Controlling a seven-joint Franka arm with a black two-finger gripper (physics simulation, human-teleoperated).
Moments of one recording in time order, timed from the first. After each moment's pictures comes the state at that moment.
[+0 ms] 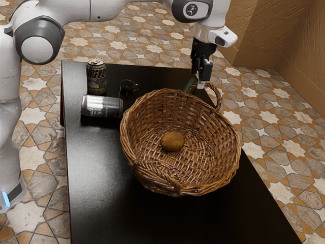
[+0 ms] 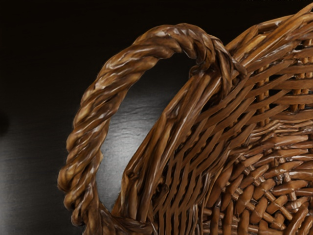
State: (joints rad) arm -0.21 0.13 0.24 -1.36 -0.04 1.58 0.13
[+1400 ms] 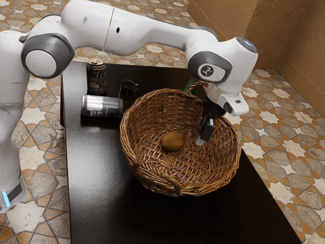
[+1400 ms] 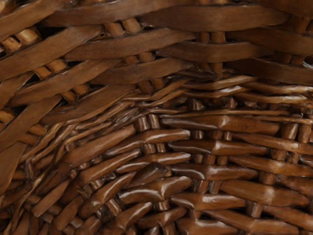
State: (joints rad) arm -0.28 0.26 0.04 -1.43 0.04 1.61 0.19
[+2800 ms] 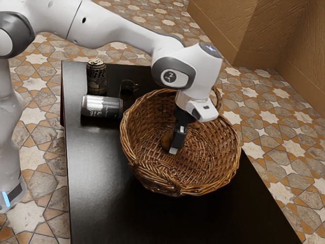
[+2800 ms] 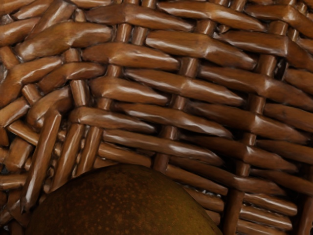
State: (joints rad) arm -0.25 -0.03 -0.02 -1.89 -0.02 1.81 0.14
